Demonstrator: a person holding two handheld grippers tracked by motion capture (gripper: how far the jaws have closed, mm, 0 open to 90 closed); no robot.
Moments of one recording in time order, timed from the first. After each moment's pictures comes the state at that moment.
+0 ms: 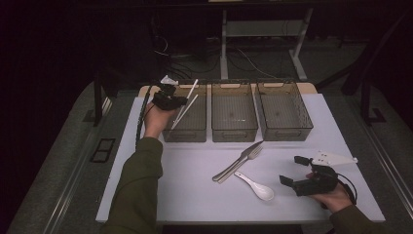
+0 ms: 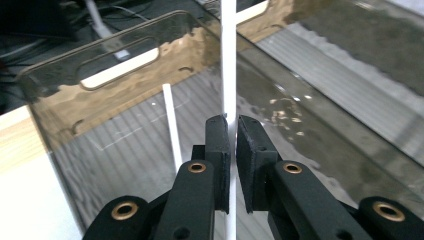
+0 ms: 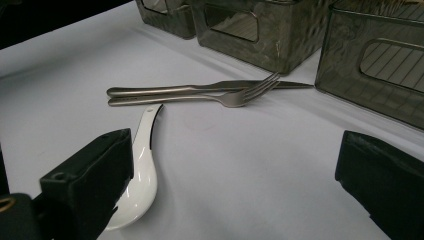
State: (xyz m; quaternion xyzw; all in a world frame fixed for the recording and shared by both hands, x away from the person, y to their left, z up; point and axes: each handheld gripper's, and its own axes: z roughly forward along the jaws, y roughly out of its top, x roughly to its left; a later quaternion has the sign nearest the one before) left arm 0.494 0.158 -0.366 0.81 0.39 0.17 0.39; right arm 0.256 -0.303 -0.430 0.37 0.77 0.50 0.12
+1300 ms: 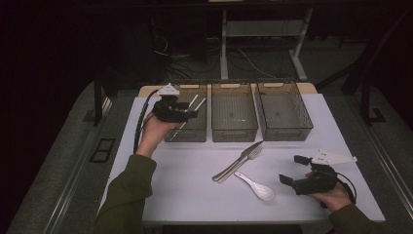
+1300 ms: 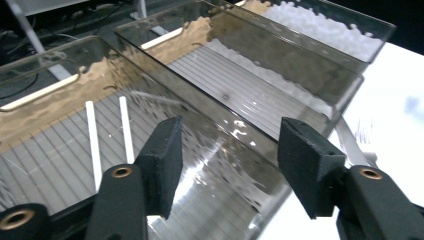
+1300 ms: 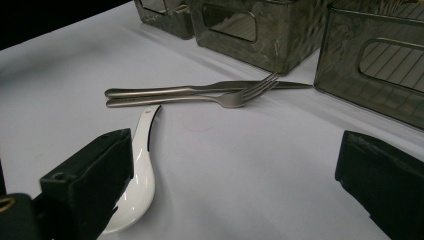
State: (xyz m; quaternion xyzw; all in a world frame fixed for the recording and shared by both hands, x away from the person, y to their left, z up) left arm 0.432 0.148 -0.352 0.82 0.32 0.12 0.46; right arm 0.259 -0.303 -0.430 0.38 0.77 0.50 0.11
